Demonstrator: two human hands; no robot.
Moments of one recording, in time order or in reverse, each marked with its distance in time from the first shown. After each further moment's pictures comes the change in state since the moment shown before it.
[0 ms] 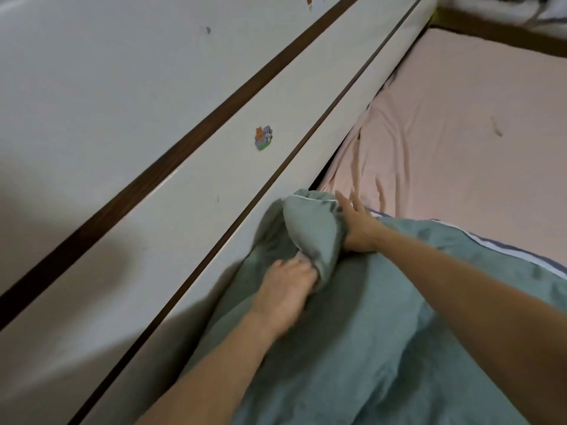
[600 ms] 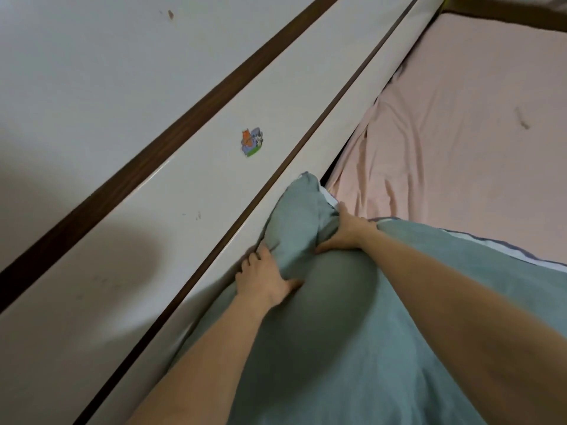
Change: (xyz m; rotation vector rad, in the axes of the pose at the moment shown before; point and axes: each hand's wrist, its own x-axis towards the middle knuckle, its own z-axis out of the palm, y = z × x) left_hand 0.053 -0.046 0.021 -0.164 -0.454 -0.814; right_hand 0.086 0.013 0.020 -0.166 0.014 0.090
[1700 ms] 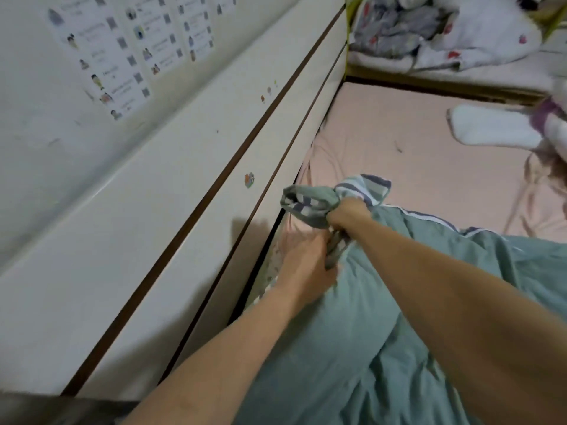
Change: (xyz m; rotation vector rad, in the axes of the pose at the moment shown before) left_hand -0.258 0.028 -0.110 -0.247 0.243 0.905; right_hand -0.306 -0.069 -0.113 0.410 0.331 0.306
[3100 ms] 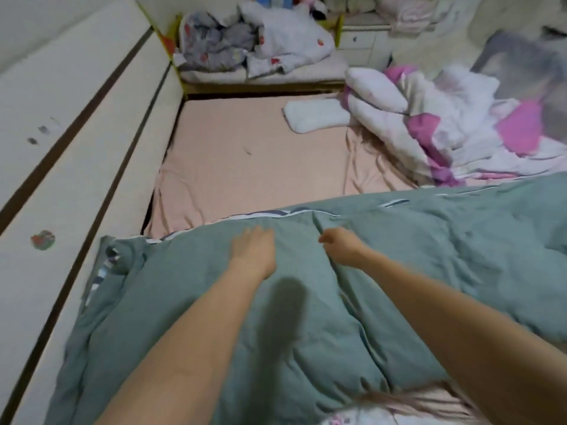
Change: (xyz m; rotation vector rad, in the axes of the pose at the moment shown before) left_hand 0.084 0.178 0.156 0.754 -0.447 0.094; right_hand -0.030 0.341 -0.104 0.076 0.094 0.104
